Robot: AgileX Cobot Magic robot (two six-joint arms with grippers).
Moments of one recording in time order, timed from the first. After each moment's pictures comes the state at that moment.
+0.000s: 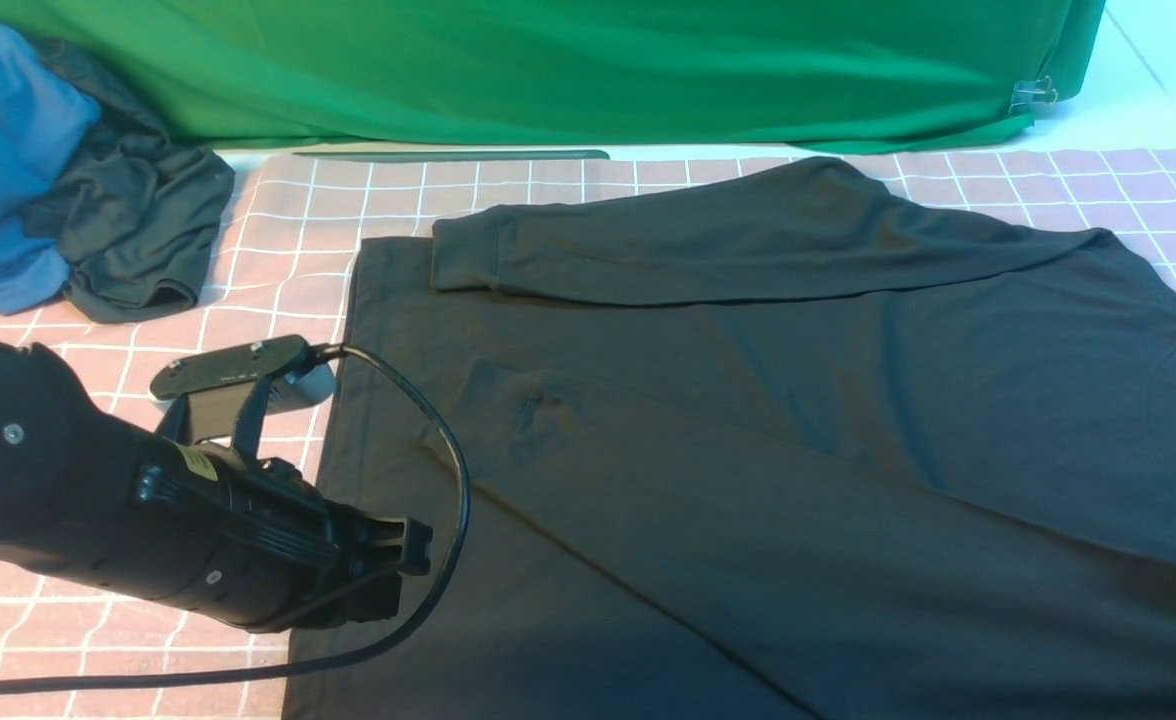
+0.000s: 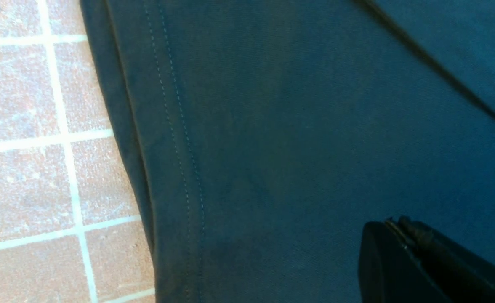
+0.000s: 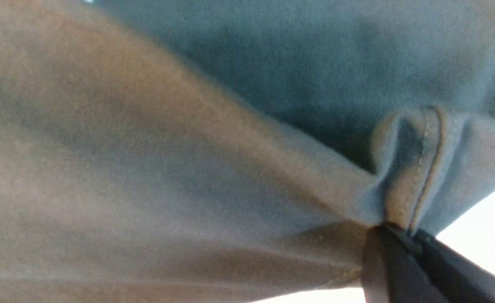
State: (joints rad) right arm -0.11 1.47 -0.76 -0.19 0.99 0.13; left arm -0.31 1.25 -0.69 -0.38 0.68 0.01
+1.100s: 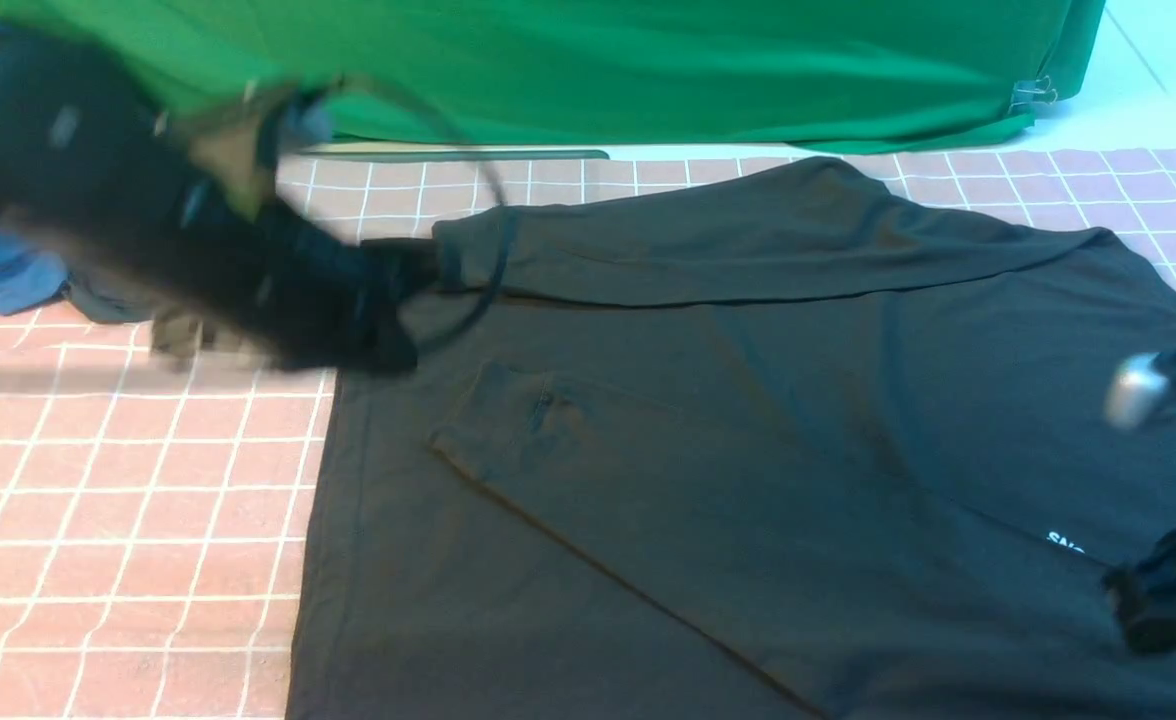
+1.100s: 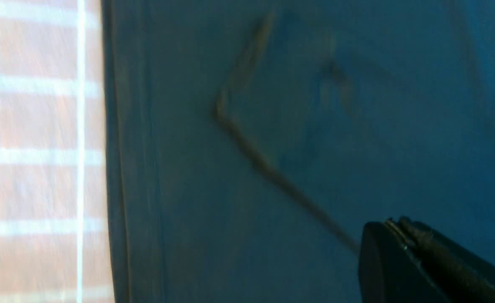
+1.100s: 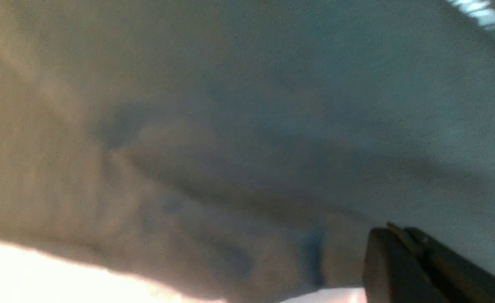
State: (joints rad) right arm 0.12 1.22 -0.70 0.23 0.90 -0.15; left arm -0.30 1.49 -1.22 -0.14 0.85 -0.34
